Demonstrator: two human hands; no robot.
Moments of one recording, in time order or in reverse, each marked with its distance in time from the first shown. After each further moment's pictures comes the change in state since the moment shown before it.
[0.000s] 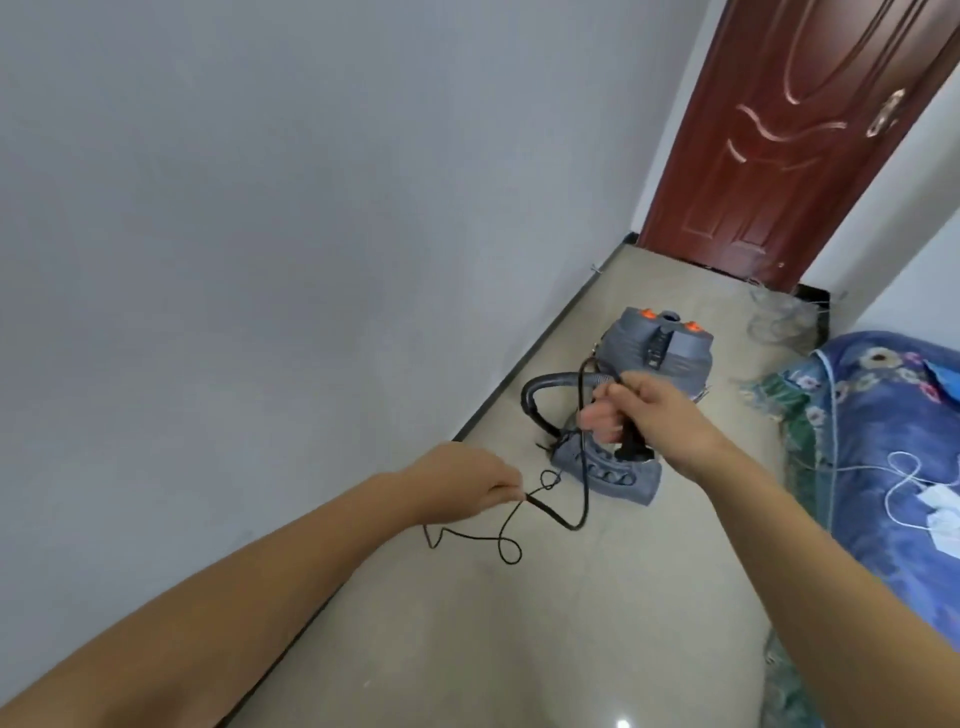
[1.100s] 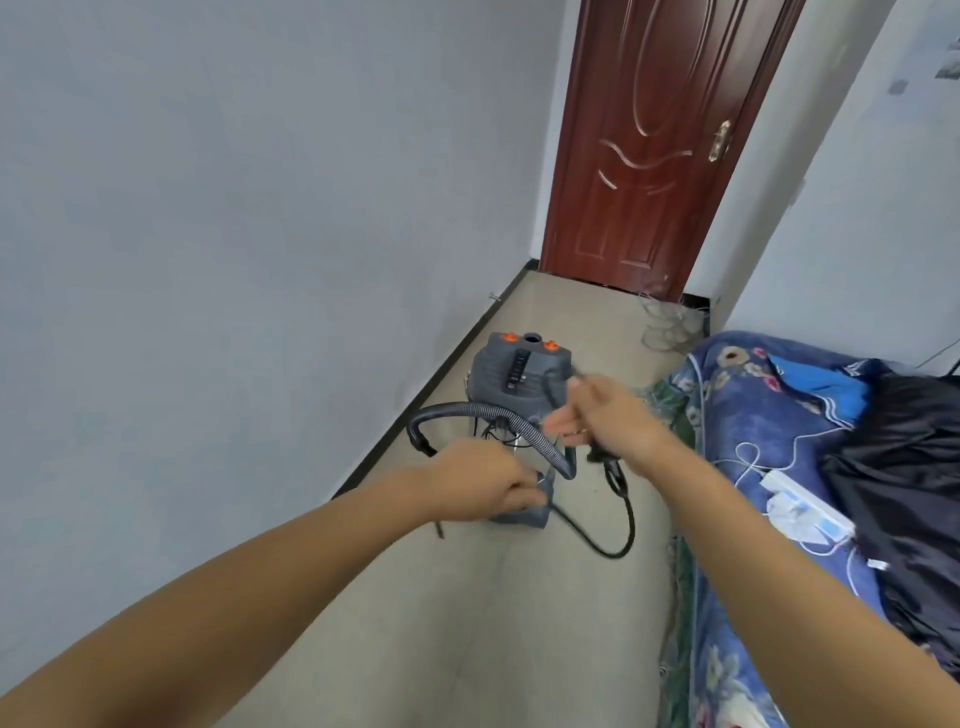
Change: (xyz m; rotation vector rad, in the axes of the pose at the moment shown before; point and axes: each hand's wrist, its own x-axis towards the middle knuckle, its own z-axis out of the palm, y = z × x) left_hand 0.218 0.222 -0.037 0.106 0.050 0.204; right_hand -0.031 0.061 -0.251 -0.088 0.178 0.033
